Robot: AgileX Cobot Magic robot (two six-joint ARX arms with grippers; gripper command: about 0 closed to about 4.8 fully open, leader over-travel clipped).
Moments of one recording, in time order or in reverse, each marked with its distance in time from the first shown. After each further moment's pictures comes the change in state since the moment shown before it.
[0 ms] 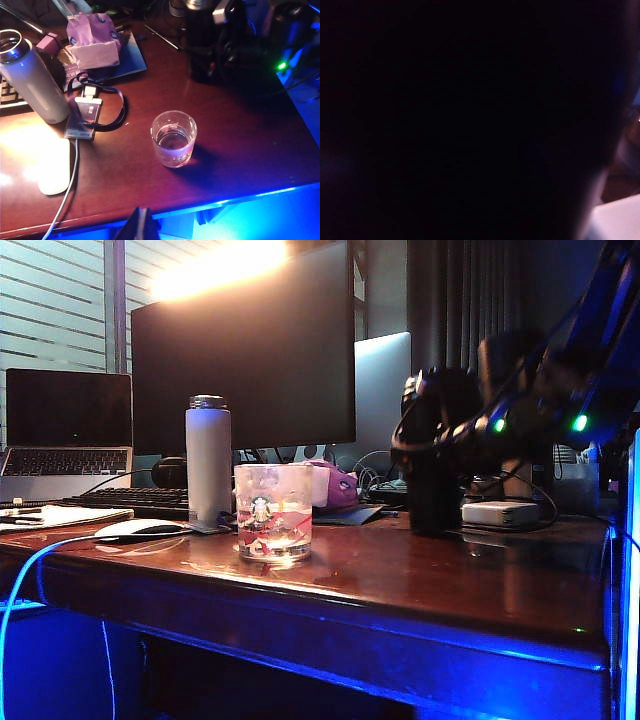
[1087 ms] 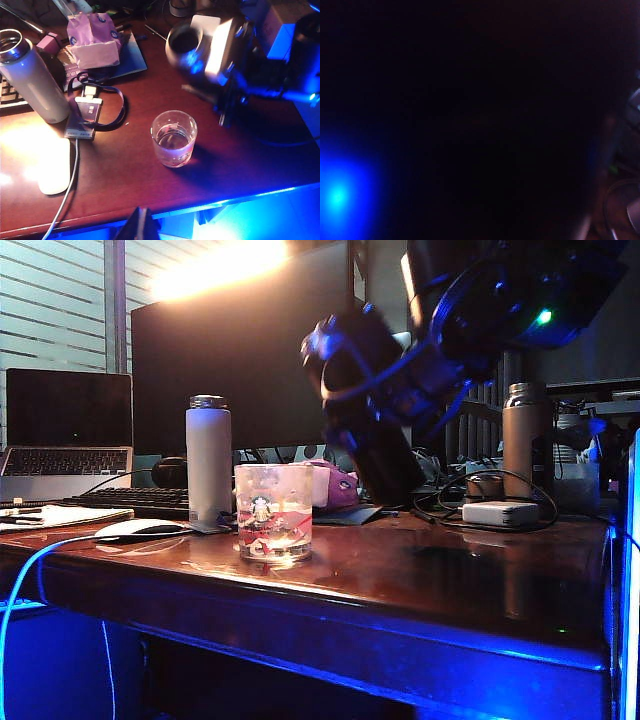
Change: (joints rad) left arm 0.000 0.000 0.000 0.000 0.000 0.000; right arm 0.266 -0.226 -0.083 -0.260 0.176 -0.403
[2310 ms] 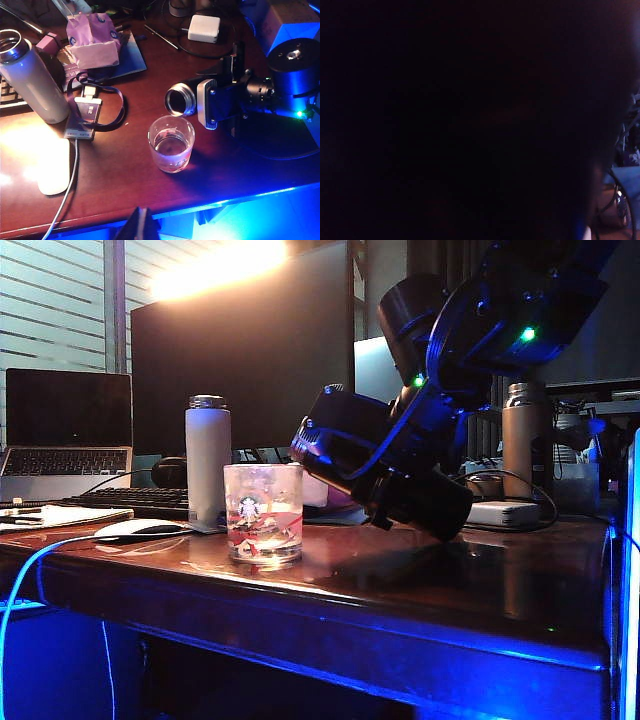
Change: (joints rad) left arm 0.000 0.000 0.000 0.000 0.000 0.000; right arm 0.030 0.039 0.005 -0.202 0.166 -0.462
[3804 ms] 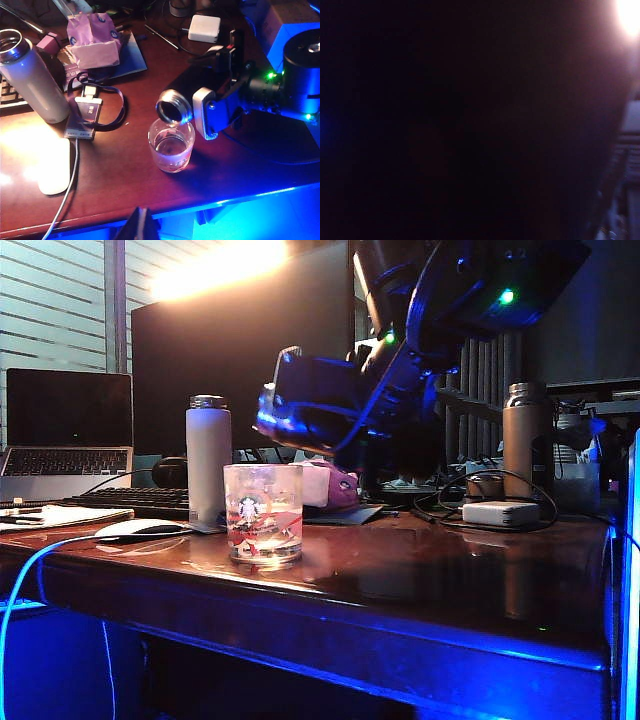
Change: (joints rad) left arm 0.000 0.000 0.000 0.000 0.000 0.000; right arm 0.066 -0.042 0.039 0.062 0.078 -0.319
